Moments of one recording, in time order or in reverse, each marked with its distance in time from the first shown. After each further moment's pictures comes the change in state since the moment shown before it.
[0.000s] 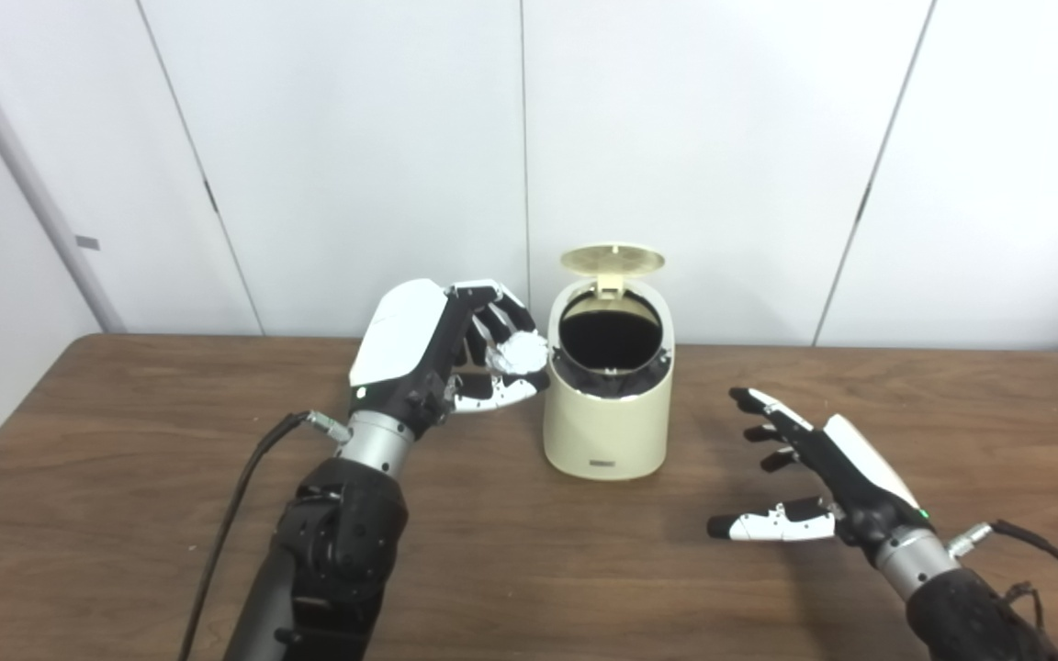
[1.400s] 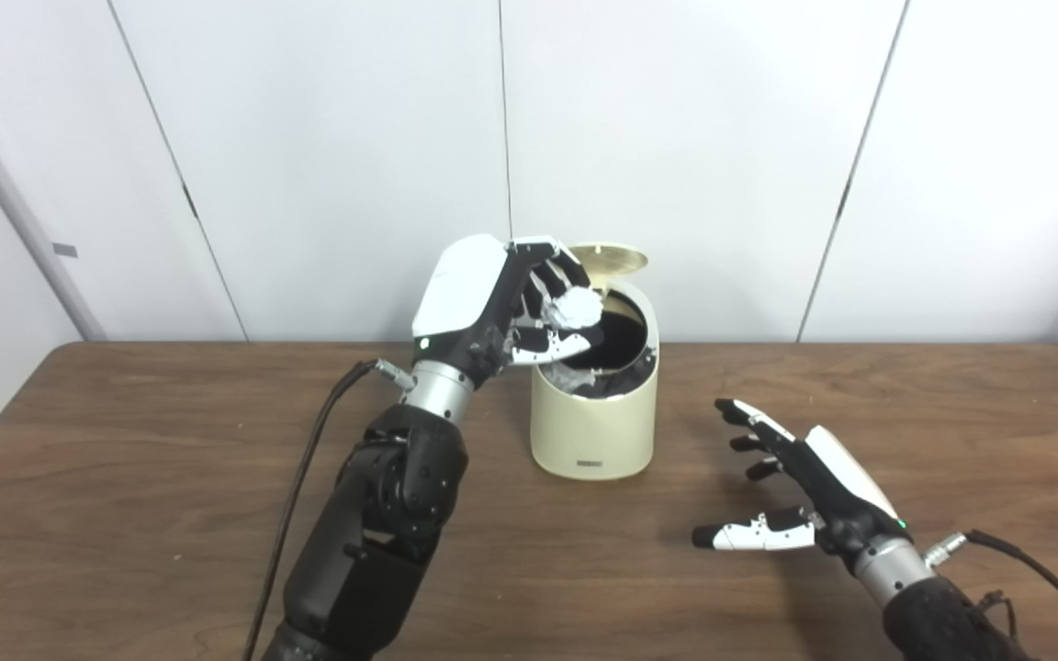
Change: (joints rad) left arm -0.171 -0.035 -0.078 0.265 -0.035 -0.091 0.146; right arm 0.018 0.024 0.001 0.023 -0.009 -0.006 -0.028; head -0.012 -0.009
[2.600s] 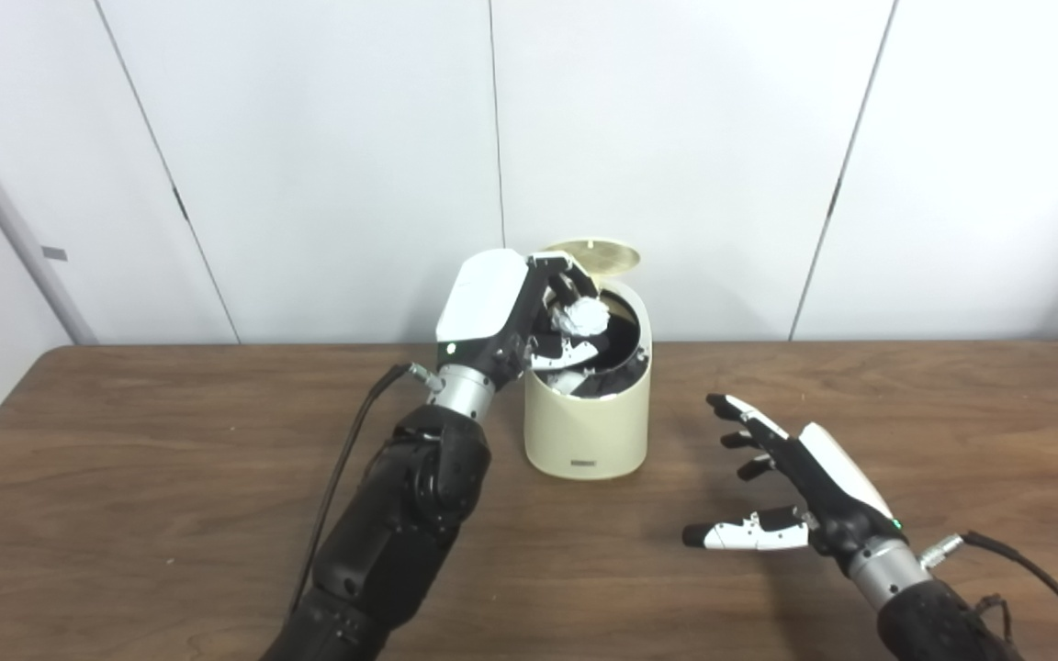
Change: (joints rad) left arm -0.080 0.001 -0.076 0.251 0.027 -0.097 0.163; right arm 0.025 0.010 0.000 -0.069 -0.019 0.023 0.002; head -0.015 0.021
